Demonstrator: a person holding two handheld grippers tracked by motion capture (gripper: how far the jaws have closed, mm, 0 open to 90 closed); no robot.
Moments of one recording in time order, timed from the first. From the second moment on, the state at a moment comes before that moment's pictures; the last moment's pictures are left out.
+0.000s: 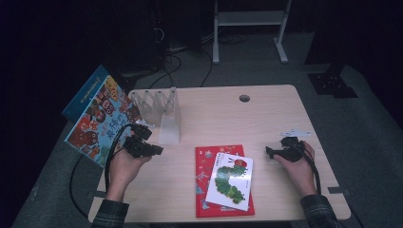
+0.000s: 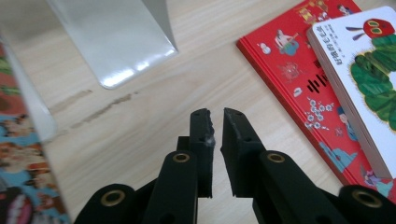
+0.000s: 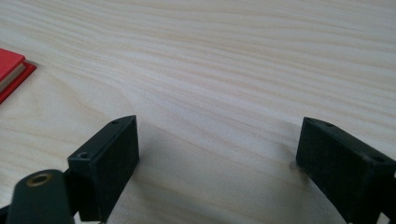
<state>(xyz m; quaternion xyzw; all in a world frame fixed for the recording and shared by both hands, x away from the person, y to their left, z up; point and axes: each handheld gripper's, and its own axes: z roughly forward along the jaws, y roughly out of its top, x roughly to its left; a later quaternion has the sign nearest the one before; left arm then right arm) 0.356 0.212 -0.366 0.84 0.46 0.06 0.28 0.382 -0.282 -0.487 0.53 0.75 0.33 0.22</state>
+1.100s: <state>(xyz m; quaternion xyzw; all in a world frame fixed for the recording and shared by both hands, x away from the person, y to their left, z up) 0.326 0.201 -0.445 0.86 0.41 0.05 0.29 0.324 -0.269 -0.462 0.41 0.80 0.41 0.14</state>
